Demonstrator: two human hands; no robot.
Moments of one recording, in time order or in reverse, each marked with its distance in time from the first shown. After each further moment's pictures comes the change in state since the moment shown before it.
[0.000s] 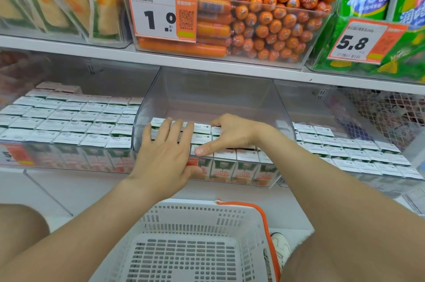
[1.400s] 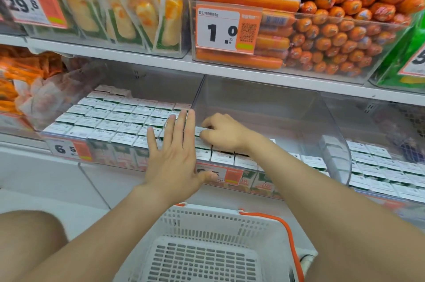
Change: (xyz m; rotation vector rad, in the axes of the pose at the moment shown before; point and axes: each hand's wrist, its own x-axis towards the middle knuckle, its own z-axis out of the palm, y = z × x) left_hand -0.026 -0.051 0.001 -0.223 -0.008 -0.267; right_hand 0.072 -0.089 0.037 0.004 0.204 -0.212
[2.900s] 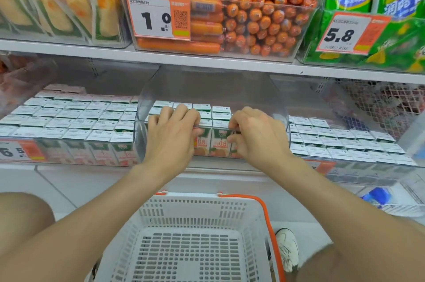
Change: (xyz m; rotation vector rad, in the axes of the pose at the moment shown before) left_hand 0.021 0.075 0.002 -0.160 0.352 0.225; right_hand -0.164 0.065 -0.032 -0.460 0.555 0.062
